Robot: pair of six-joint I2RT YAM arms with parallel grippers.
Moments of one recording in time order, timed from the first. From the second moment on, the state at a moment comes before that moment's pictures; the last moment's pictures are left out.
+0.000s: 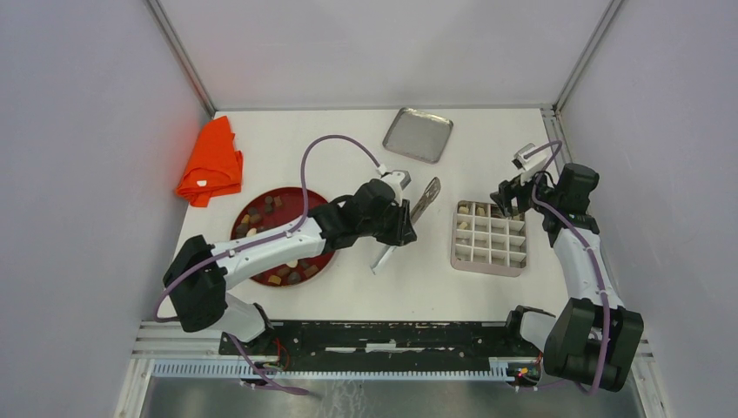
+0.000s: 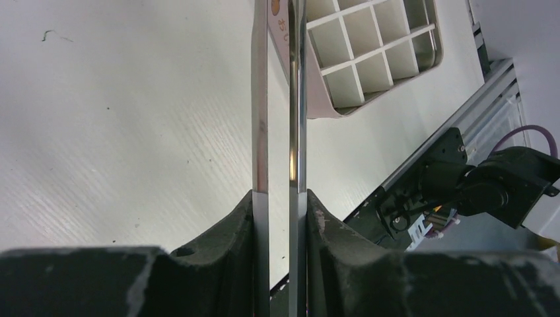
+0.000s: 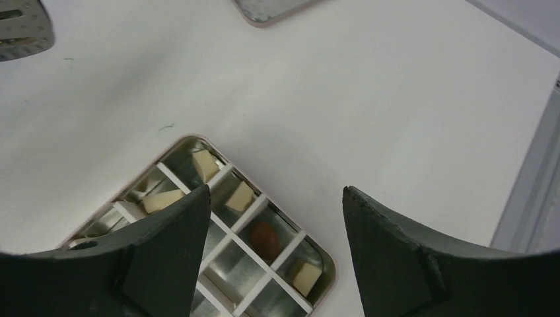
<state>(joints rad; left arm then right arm) -0.97 1.50 1.11 -0.29 0.07 -0.61 -0.26 1.13 0.72 -0.14 -0.67 -0.52</state>
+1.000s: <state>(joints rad) -1.04 1.53 1.06 -0.07 -0.19 -0.66 0.02 1.15 0.37 0.68 -0.91 0.86</state>
